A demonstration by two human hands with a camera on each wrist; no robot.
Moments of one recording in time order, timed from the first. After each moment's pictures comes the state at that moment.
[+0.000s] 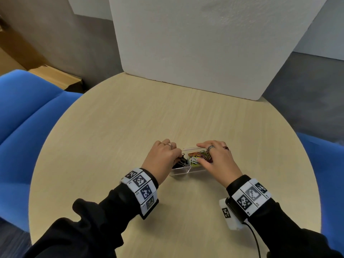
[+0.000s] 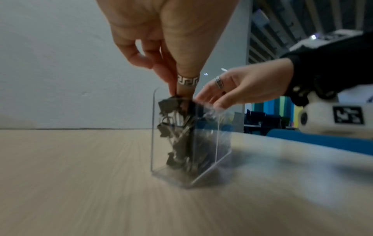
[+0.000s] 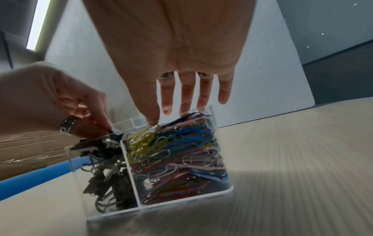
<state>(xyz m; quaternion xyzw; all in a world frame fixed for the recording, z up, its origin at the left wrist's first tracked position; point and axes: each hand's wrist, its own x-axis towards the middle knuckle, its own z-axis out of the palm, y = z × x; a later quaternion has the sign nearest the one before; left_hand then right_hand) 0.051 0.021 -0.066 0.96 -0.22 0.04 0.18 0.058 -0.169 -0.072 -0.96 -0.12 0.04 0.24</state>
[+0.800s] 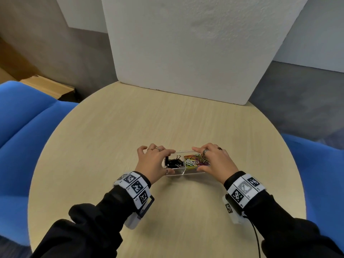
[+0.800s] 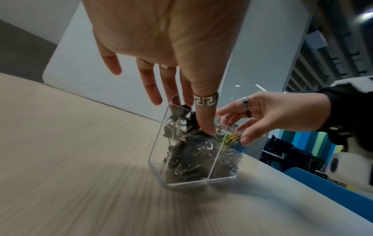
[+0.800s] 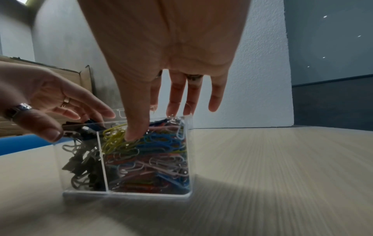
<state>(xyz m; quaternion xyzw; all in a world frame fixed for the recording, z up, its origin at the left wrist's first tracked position) 0.048 0.039 -0.069 0.98 -0.10 -0.11 0.15 0.059 -0.177 -0.059 -0.97 -0.13 0.12 0.15</state>
